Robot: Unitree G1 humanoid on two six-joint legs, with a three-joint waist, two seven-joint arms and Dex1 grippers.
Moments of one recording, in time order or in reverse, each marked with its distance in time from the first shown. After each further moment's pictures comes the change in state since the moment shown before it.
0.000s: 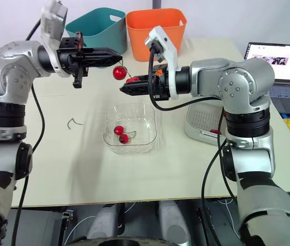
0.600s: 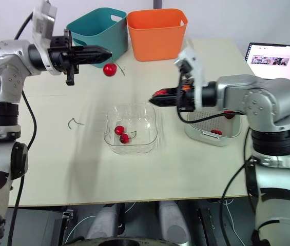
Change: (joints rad) left arm 0.040 0.038 -0.004 0.006 0.067 -0.058 -0.078; right arm 0.211 -0.269 -0.099 -0.069 -0.055 -0.123 0.070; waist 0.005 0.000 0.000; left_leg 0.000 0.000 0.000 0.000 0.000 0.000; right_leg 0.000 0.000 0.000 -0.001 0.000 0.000
